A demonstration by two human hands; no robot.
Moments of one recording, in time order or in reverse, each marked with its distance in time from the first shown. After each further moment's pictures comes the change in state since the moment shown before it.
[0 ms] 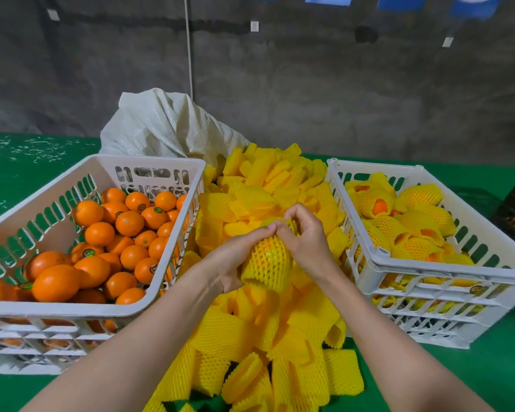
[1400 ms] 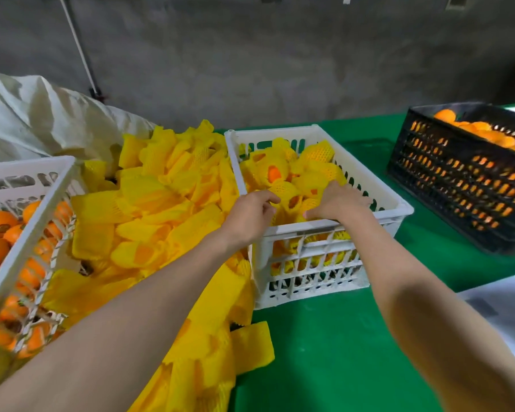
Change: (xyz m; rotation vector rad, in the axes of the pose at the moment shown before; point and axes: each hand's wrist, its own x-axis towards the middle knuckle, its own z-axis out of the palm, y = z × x) left_hand 0.130 -0.036 0.163 1.206 0.032 0.645; right_hand 0.008 0.076 -0.247 -1.224 -0.107 0.955
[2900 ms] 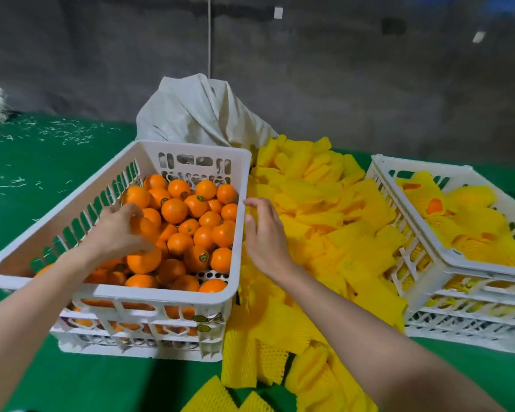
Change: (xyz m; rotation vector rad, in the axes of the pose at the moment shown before) left_hand -0.277 -0.263 -0.309 0.247 0.302 -0.867; right_hand -0.230 -0.350 0.096 0.928 0.283 -0.991
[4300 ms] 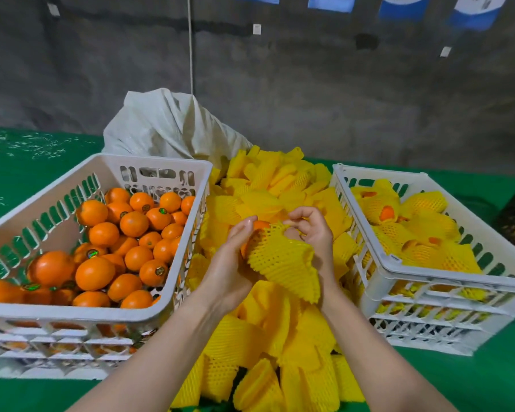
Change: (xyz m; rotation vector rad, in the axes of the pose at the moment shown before) left_hand -0.110 0.208 0.123 -1.696 -0.648 0.025; right_hand -0.016 0.027 -0.146 0.510 0.187 0.294
